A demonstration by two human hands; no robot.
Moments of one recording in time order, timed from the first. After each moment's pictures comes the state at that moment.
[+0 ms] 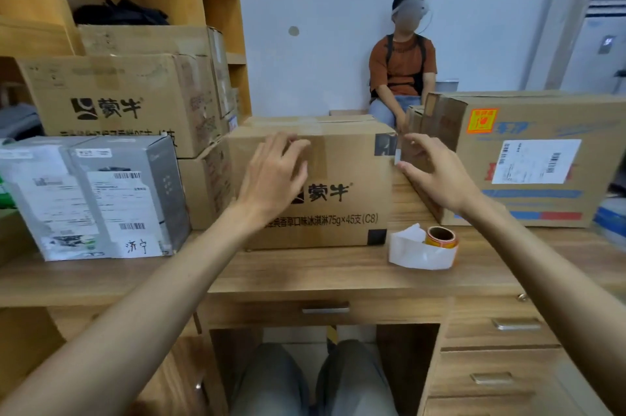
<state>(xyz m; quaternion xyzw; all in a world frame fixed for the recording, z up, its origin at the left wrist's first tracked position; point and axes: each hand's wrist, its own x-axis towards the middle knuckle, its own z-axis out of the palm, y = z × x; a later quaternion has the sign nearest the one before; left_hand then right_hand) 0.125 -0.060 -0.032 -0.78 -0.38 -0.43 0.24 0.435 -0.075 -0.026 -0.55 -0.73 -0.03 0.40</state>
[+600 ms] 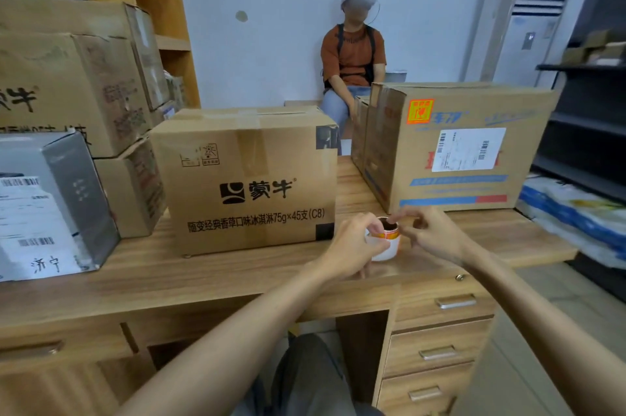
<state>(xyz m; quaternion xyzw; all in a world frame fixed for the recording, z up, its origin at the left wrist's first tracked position) 0.321 -0.085 -0.138 -0.79 -0.35 -0.33 -0.37 0.520 -0.117 -0.115 -0.62 -0.71 0.12 0.32</state>
